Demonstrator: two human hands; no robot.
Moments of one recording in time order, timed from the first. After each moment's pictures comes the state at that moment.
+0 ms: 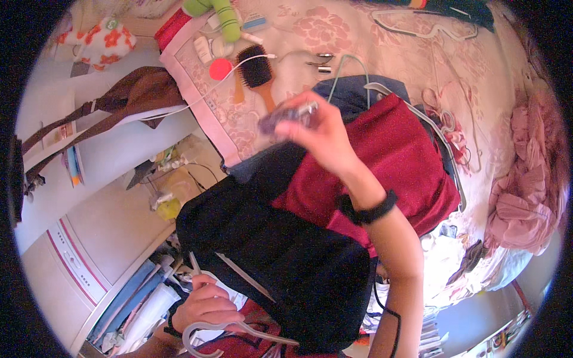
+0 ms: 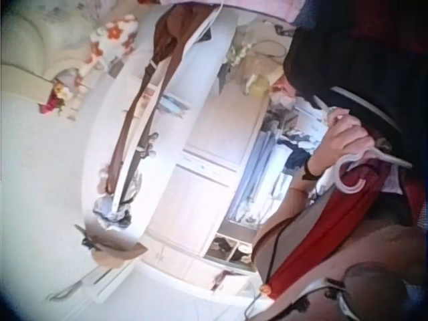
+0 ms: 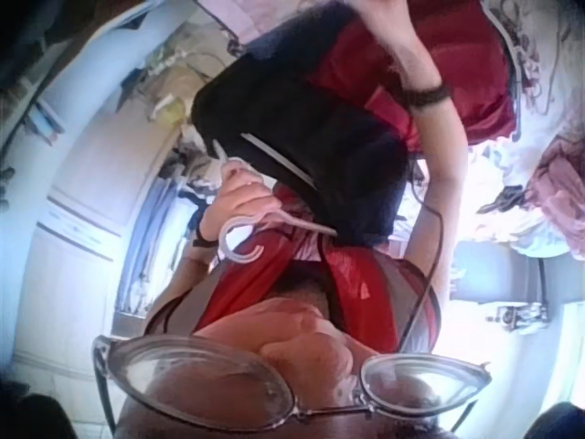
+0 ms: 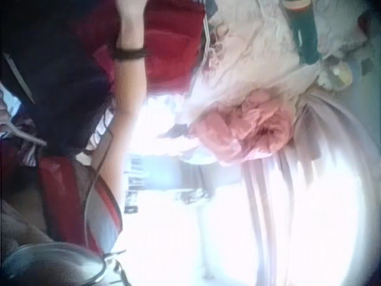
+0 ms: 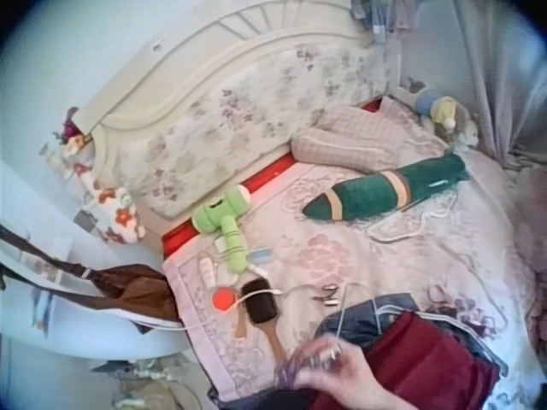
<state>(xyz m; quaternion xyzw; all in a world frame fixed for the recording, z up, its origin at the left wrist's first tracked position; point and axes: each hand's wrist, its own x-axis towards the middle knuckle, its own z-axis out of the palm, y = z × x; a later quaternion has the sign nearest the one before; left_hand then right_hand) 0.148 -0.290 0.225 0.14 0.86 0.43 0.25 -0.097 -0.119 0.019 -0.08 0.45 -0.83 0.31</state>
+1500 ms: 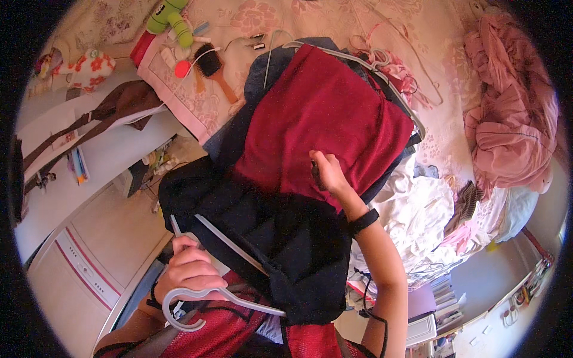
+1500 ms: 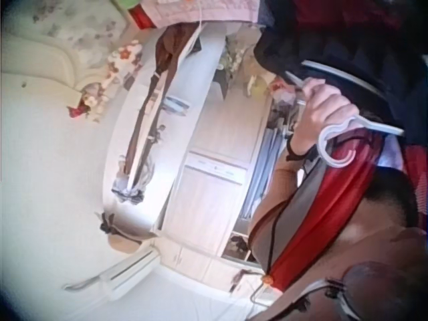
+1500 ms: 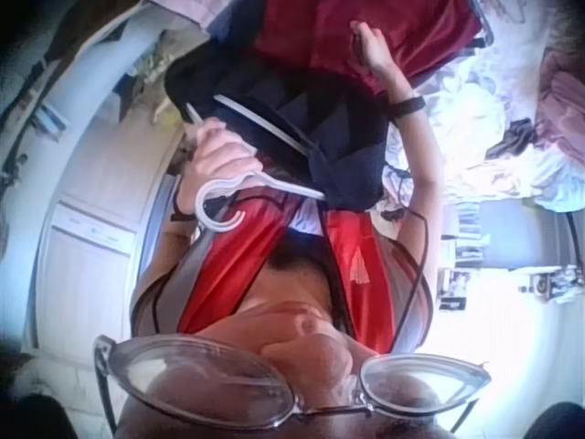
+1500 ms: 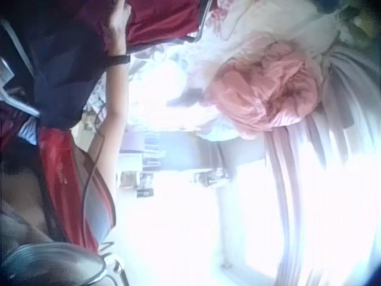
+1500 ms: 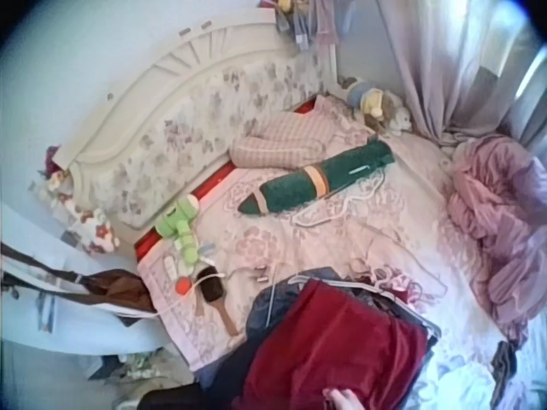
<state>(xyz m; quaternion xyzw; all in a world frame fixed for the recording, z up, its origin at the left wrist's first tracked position) 0.115 -0.213 0.282 0.24 0.84 0.40 0.27 0.073 0.056 -0.005 0.29 0.53 -0.65 0.46</state>
